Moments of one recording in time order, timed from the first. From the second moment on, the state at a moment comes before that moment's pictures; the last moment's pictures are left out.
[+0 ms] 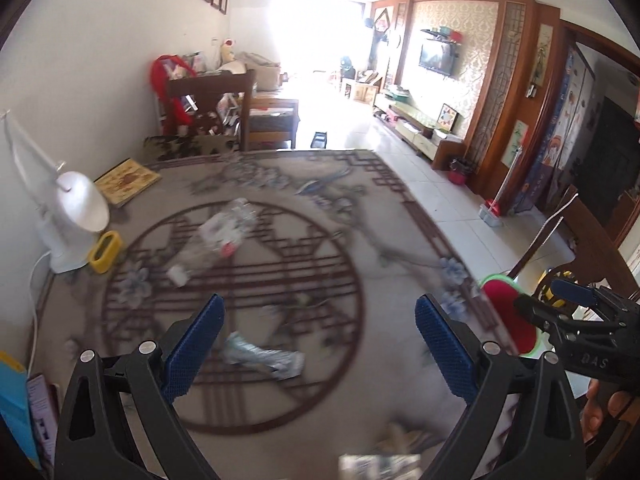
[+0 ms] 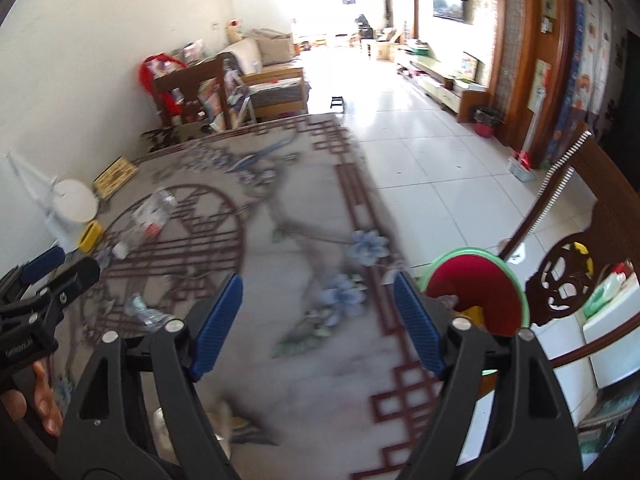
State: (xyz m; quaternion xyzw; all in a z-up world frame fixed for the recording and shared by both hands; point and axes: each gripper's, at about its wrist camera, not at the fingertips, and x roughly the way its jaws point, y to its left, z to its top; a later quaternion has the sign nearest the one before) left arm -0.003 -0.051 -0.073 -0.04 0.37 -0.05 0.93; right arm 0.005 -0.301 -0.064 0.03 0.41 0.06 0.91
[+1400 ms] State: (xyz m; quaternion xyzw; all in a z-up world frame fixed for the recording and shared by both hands) left arm -0.051 -0.026 -0.220 0.11 0.55 -0.34 0.75; right arm -0.022 -0.188 -0.175 0.03 0.55 0.07 0.83
